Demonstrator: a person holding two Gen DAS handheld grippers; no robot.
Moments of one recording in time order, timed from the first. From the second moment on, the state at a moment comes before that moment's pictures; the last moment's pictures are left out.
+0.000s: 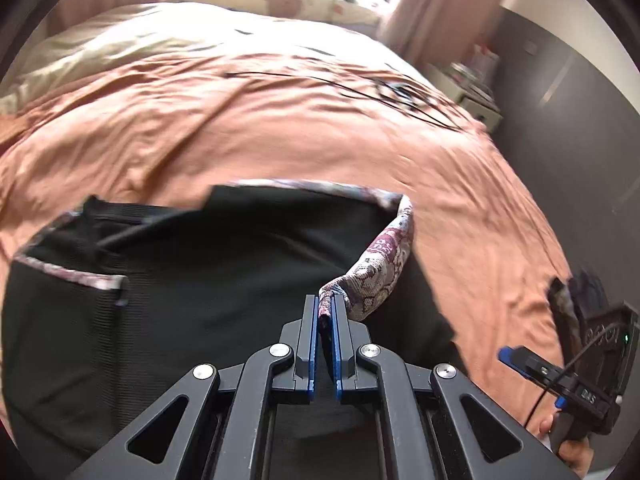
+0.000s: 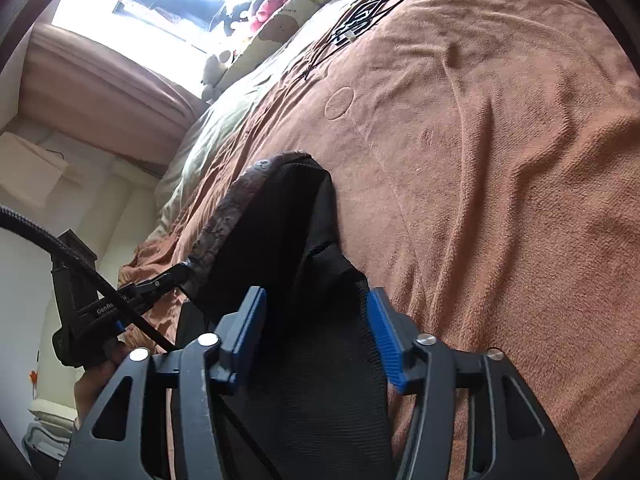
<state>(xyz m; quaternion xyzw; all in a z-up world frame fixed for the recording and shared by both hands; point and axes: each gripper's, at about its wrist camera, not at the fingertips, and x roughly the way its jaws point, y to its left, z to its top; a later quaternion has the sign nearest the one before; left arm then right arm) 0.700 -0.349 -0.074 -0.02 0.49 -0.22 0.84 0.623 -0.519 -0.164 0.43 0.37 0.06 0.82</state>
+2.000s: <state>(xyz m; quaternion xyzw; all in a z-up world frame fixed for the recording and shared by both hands) 0.681 -0.309 -0.149 0.07 0.57 -0.08 0.81 0.642 -0.499 -0.168 0.39 0.39 0.08 0.83</state>
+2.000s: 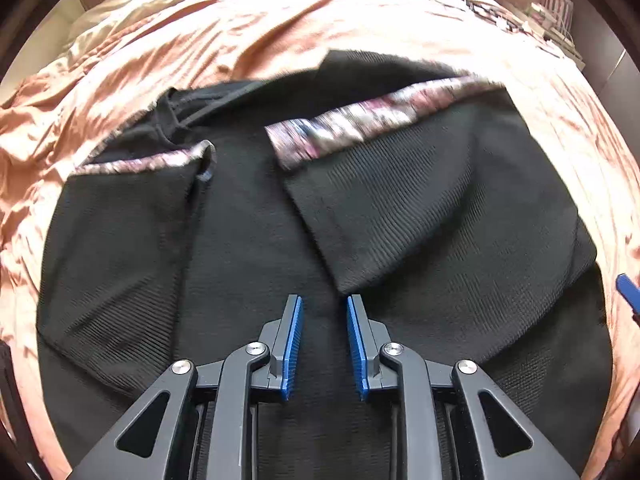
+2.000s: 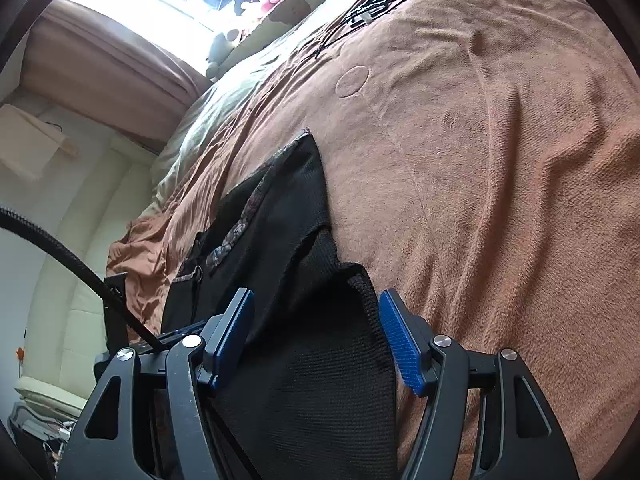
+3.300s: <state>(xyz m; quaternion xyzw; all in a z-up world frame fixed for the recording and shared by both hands) 0.766 -0.288 -0.147 0.07 0.51 -0.04 0.85 0.673 -0.469 -0.162 0.28 0.45 0.04 0.85</state>
